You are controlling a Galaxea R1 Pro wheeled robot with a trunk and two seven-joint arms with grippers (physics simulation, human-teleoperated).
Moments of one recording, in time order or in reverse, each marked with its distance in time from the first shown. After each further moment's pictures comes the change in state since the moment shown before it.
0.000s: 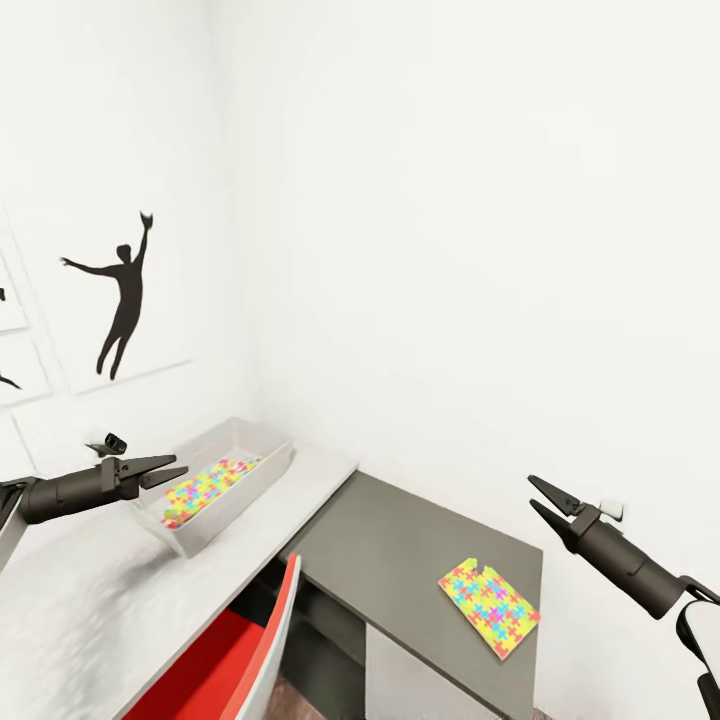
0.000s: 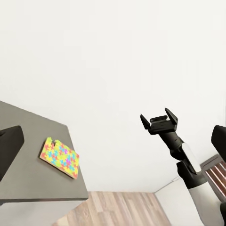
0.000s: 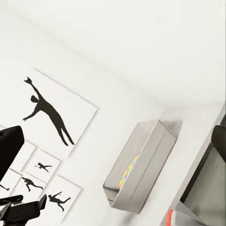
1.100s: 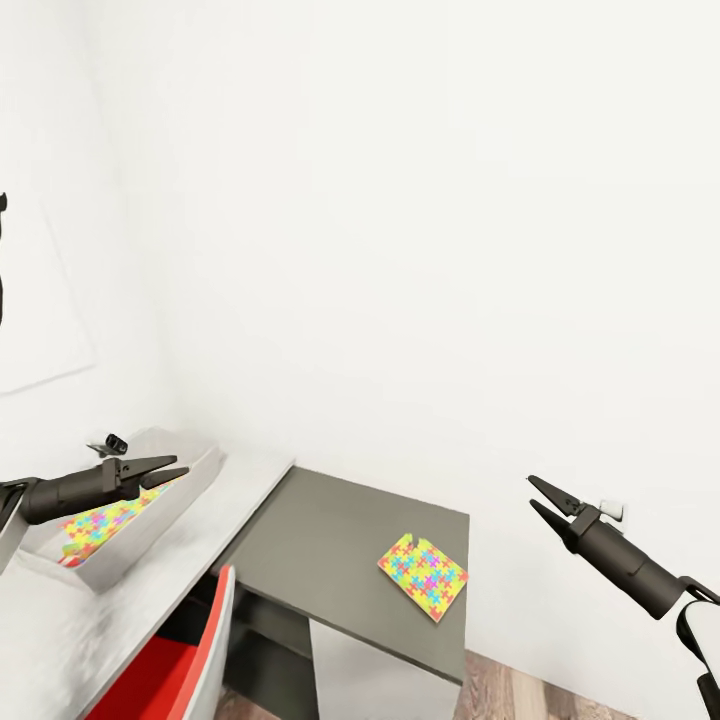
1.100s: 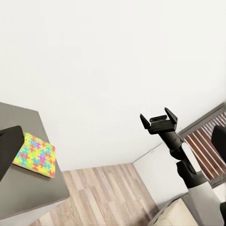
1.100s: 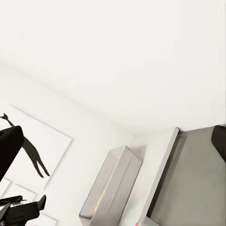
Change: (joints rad) left arm 0.001 -0.002 -0.001 0.000 0.000 -0.002 0.000; right arm 0.000 0.000 0.000 0.001 0.000 -0.002 -0.003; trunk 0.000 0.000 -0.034
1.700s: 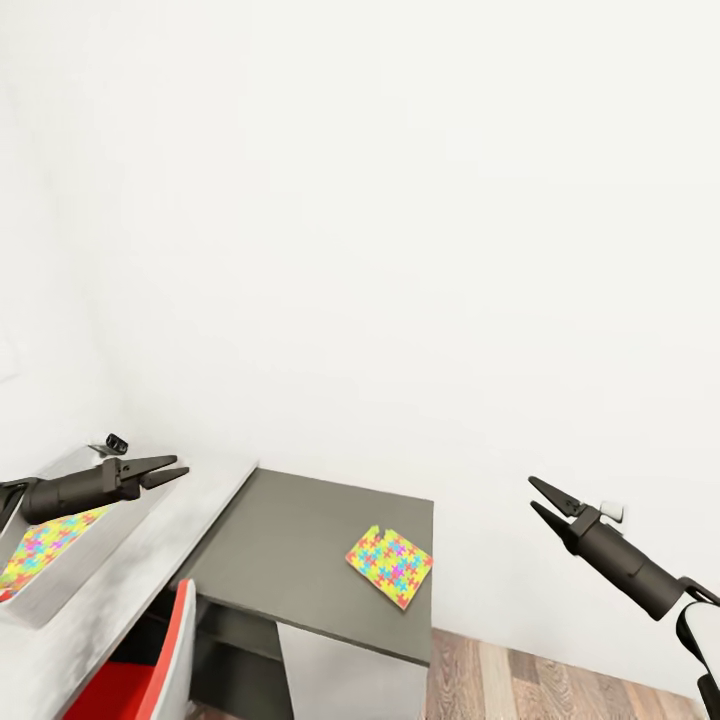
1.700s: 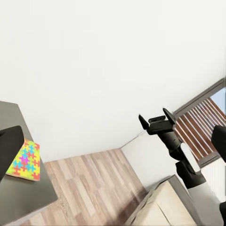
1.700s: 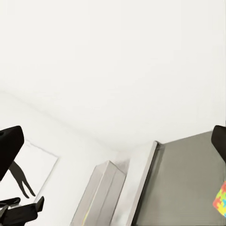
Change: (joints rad) left arm 0.000 -0.001 0.000 0.000 0.001 0.000 0.000; right arm 0.000 -0.001 -0.001 0.011 0.000 -0.004 -0.002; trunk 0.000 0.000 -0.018
